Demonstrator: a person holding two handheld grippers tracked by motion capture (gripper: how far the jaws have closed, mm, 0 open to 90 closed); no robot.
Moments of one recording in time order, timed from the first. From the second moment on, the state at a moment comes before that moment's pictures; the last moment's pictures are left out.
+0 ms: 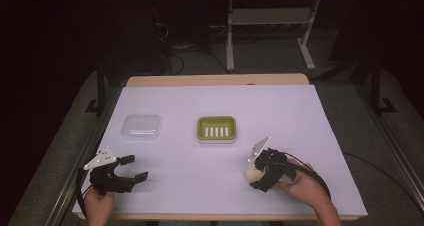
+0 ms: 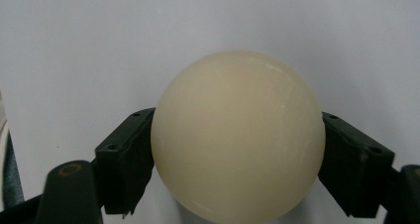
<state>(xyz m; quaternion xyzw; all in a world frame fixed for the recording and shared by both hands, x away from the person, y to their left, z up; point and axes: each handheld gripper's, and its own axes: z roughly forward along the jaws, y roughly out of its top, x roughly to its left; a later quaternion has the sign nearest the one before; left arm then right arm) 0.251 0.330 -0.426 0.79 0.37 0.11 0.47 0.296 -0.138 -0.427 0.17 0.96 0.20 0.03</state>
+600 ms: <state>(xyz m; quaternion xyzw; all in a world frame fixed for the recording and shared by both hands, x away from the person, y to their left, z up) 0.252 0.330 -0.426 0.79 0.37 0.11 0.47 0.298 -0.130 -0.424 0.16 0.97 0.18 0.03</state>
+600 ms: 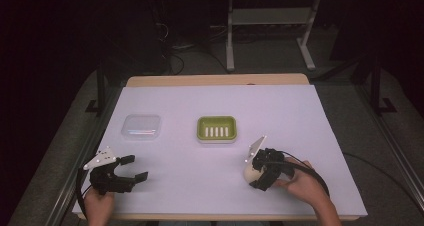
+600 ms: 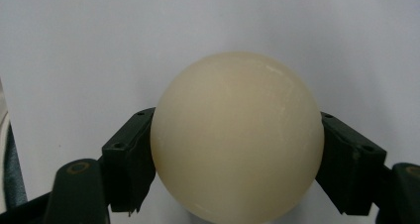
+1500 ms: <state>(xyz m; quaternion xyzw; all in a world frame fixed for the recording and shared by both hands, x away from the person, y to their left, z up) 0.251 0.331 -0.426 0.79 0.37 0.11 0.48 0.324 -0.127 -0.397 0.16 0.97 0.21 0.01</state>
